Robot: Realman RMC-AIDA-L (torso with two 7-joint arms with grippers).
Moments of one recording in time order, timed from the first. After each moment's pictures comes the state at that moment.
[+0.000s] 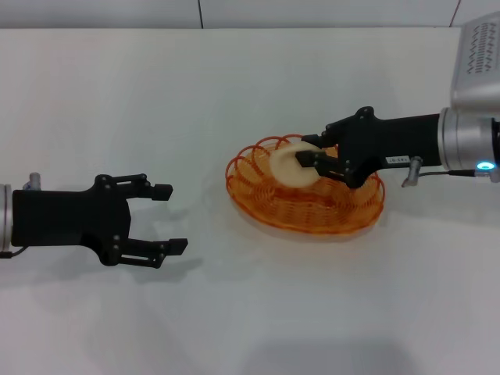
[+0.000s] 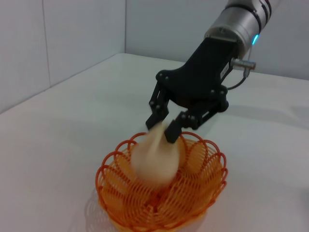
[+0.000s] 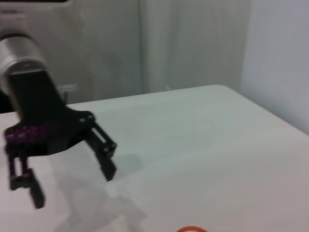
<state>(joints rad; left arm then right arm) -0.40 -2.05 0.83 0.85 2.06 1.68 -1.28 0.53 2.02 -1.43 -0.93 -1.68 -1.13 1.55</state>
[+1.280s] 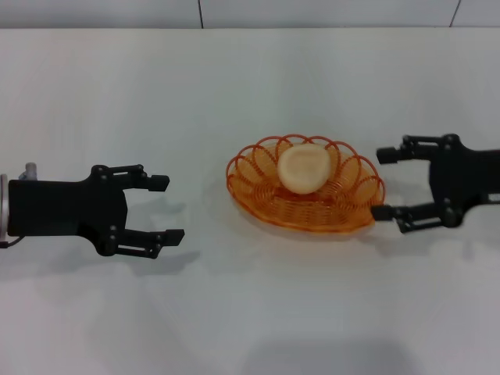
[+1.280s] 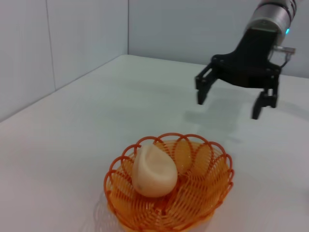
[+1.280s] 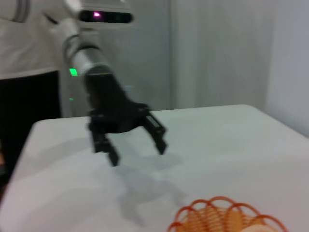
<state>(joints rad) -0.42 -2.04 0.82 0.85 2.06 1.68 -1.28 0.46 1.97 -1.09 -0.83 -1.75 -1.54 1.26</state>
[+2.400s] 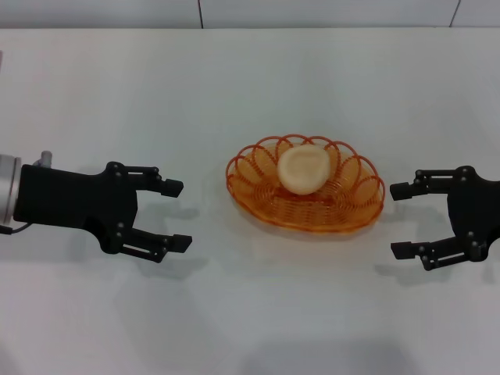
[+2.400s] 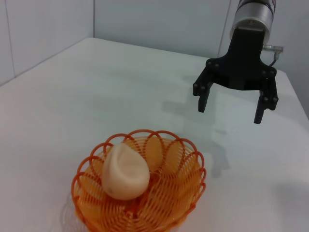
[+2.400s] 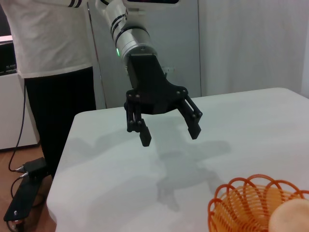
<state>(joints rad) -0.52 -2.01 0.83 0.84 2.13 1.76 -1.37 0.46 1.94 -1.05 -0.76 -1.81 -1.67 1.24</state>
